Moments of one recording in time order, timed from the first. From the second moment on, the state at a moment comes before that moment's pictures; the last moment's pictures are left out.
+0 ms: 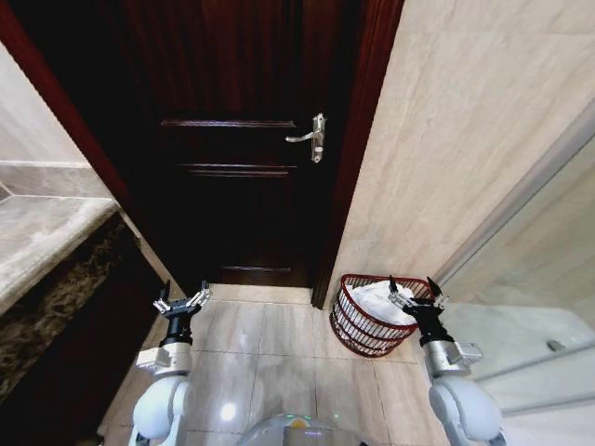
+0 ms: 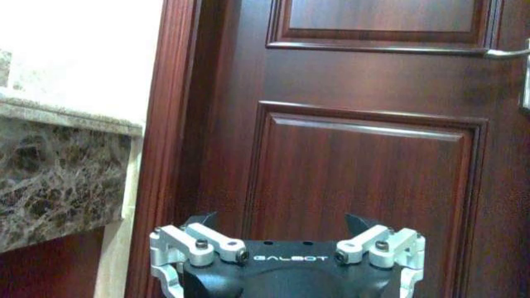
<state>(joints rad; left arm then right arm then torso) 1.64 -1.58 -0.76 -2.15 -0.25 -0.16 0.00 -1.62 1.31 0.70 2.16 0.27 0.03 0.04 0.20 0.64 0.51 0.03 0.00</state>
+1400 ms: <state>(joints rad) 1.63 -1.31 -0.73 -2.23 -0.40 -0.09 0.05 -1.63 1.44 0.69 2.25 0.24 -0.03 0.03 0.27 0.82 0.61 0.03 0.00</state>
